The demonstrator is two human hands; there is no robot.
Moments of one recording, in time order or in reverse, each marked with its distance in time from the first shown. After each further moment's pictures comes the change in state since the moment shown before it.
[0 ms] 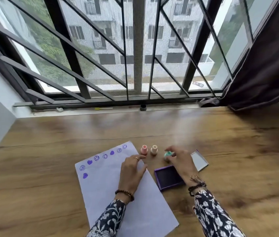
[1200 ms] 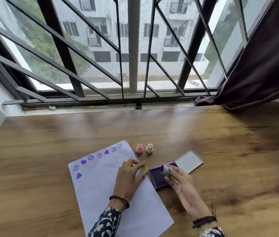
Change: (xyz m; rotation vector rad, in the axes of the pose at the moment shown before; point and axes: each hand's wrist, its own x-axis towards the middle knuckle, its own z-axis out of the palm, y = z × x) left_hand -0.015 0.002 -0.001 0.177 -0.207 0.030; right_hand -0.069 0.006 0.006 1.366 -0.020 0.526
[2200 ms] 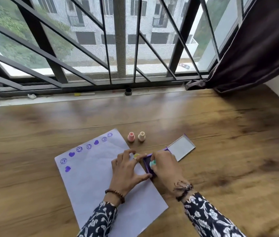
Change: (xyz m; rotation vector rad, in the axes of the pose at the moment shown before) left_hand -0.006 0.002 0.012 0.077 -0.099 0.041; right_hand 0.006 -0.010 0.040 -1.748 0.010 -0.332
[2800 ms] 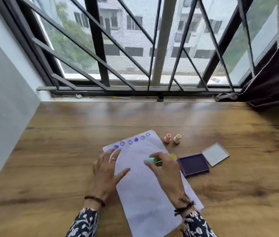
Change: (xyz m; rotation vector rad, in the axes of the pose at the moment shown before) left_hand -0.078 -0.112 -0.089 0.023 0.295 -0.190; right_hand -0.044 -0.109 0.035 0.607 0.192 -0.089
